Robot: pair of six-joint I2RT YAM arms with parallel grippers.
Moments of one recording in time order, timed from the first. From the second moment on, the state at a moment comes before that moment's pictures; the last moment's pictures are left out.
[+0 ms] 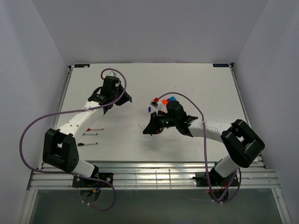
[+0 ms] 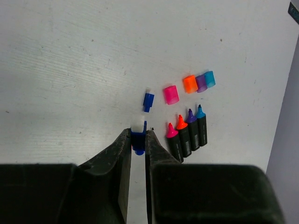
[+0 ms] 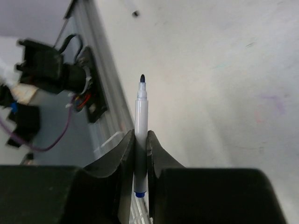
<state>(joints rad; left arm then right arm) -0.38 1.45 1.13 -0.34 -0.03 -0.79 0.76 1.55 0.71 0.43 -0.78 0.55</state>
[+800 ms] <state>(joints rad) -0.42 1.90 1.32 -0.34 0.07 -0.68 0.81 1.74 0.91 0.00 -0.13 0.26</state>
